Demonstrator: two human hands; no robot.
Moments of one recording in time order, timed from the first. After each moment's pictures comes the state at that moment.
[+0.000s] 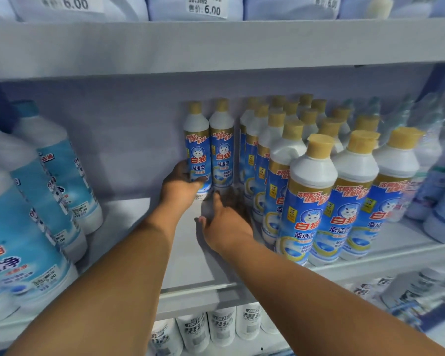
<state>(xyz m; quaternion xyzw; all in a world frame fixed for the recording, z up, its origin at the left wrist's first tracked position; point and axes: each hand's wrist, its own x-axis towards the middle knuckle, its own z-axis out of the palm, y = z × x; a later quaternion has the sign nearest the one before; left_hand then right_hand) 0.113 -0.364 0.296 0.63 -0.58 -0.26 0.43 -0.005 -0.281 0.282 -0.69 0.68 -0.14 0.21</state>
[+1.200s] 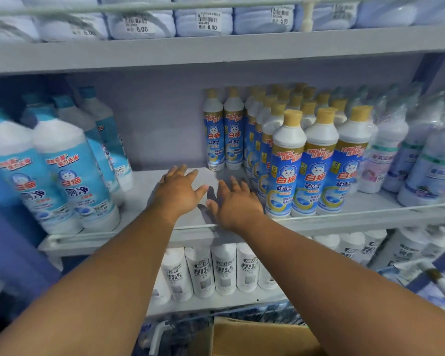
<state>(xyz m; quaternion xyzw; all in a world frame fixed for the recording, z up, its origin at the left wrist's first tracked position) 0.136 -0.236 0.295 0.71 -0.70 0.00 0.07 -0.026 -0.199 0.295 -0.77 0.63 -0.02 0.08</state>
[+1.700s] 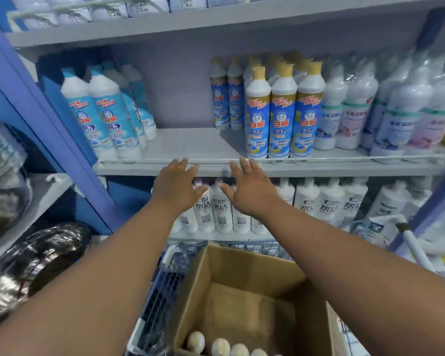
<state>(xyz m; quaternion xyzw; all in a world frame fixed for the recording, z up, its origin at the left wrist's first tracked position) 0.061 -0.024 0.281 0.72 -0.69 0.07 0.04 -0.139 -0.059 0.266 -0.84 0.52 -0.12 0.06</state>
